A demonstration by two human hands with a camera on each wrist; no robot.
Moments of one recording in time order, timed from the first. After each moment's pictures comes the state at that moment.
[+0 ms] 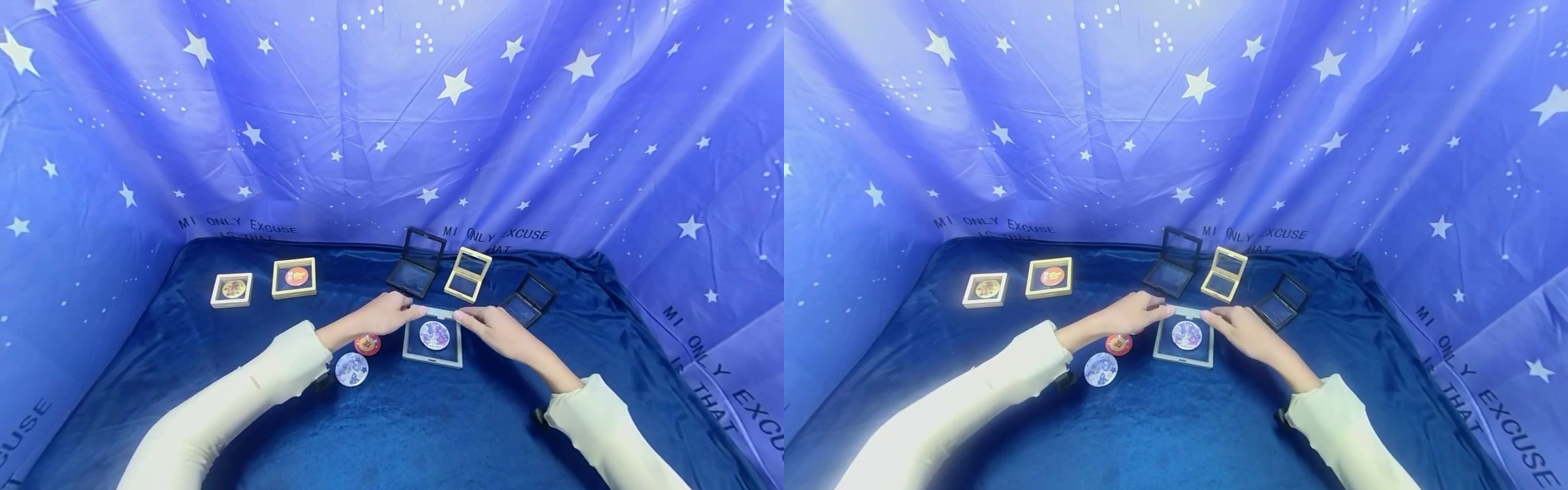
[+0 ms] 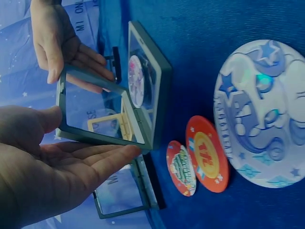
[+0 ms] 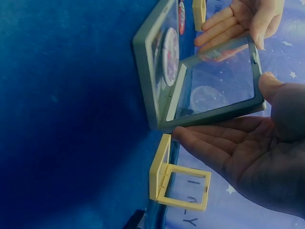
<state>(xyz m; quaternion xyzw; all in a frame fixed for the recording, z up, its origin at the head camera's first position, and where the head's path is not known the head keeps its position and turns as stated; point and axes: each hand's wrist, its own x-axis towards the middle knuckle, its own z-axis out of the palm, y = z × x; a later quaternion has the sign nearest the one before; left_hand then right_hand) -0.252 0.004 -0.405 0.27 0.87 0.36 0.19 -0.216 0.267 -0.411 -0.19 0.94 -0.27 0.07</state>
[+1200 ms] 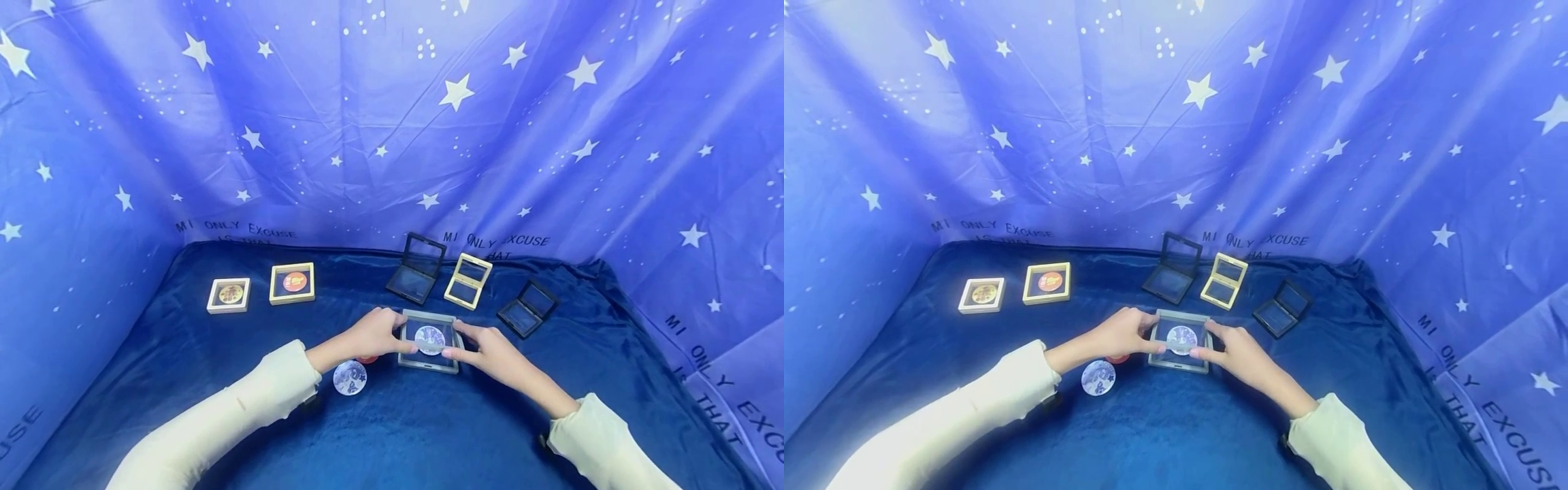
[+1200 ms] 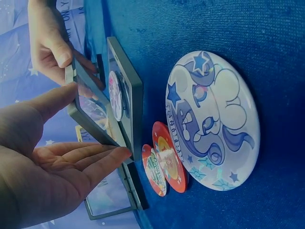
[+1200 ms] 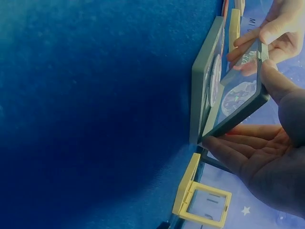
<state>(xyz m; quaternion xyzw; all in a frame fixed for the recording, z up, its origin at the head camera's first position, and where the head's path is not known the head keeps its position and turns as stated) -0.242 -0.005 -0.425 0.30 0.90 0.30 0.13 -0.200 0.260 -0.435 -0.21 0.94 -0.26 0.04</state>
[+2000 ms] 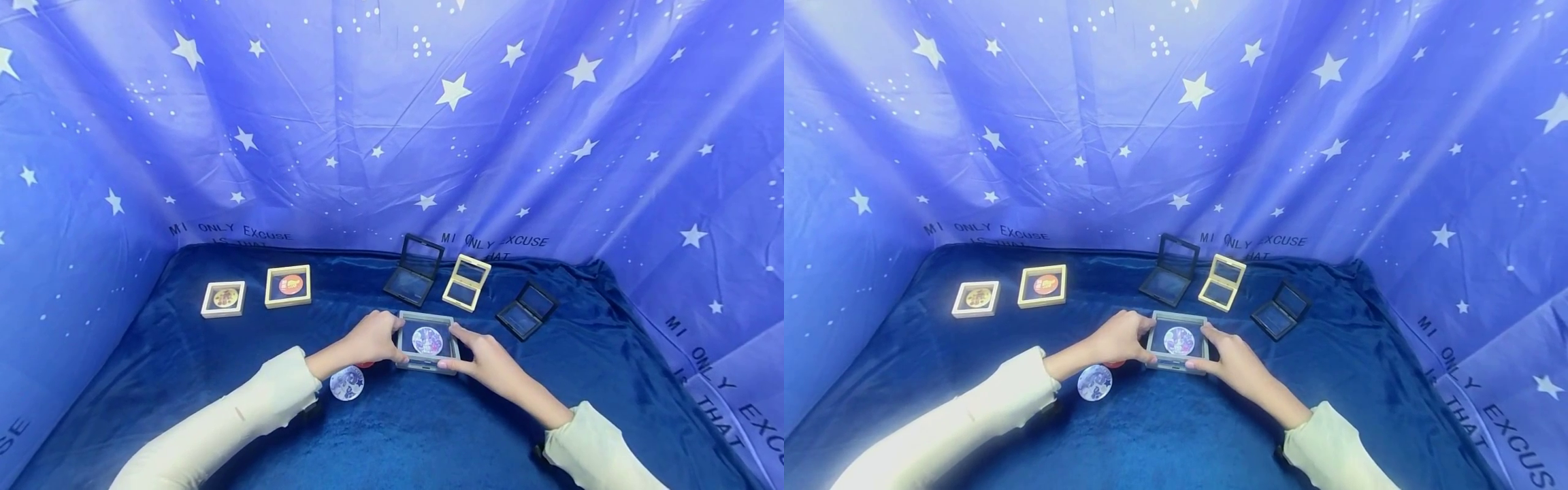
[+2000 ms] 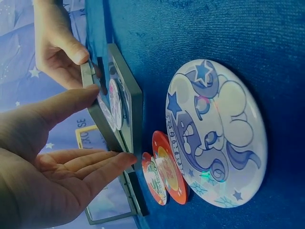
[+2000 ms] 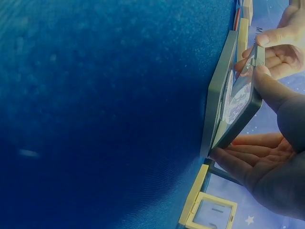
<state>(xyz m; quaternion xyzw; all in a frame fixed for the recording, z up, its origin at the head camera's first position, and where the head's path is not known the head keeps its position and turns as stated) -0.239 0.002 -0.426 0.28 0.92 0.26 0.09 -0.196 0.252 -0.446 -0.20 0.95 -0.24 0.01</state>
